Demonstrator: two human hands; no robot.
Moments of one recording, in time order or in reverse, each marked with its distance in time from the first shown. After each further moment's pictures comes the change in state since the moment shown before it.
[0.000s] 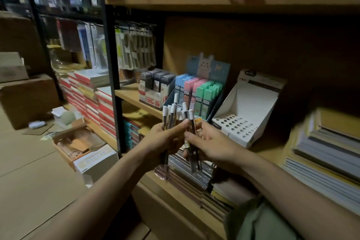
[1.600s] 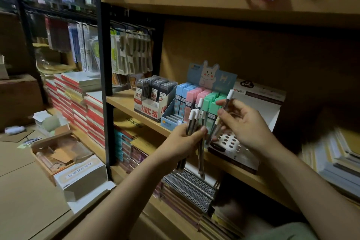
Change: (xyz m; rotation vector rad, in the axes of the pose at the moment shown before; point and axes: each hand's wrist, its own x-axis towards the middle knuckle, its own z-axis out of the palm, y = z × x) left_hand 0.060 0.005 0.013 0.161 -0.012 0.053; right_hand 0.036 -0.026 -0.059 -0.206 0.465 -0.345
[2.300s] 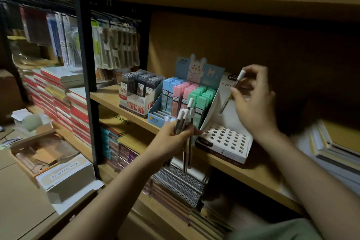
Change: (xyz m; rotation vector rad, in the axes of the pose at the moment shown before) left_hand 0.004 -0.008 0.005 0.125 0.020 0.012; right_hand 0.031 0.018 -0.041 -0.368 0.427 -0.298
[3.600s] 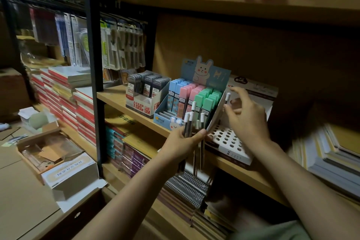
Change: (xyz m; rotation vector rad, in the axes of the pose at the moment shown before) left_hand 0.000 -0.007 0.011 -0.132 0.088 -0.093; right_hand -0.018 0.015 0.023 -0.315 -0.104 -0.015
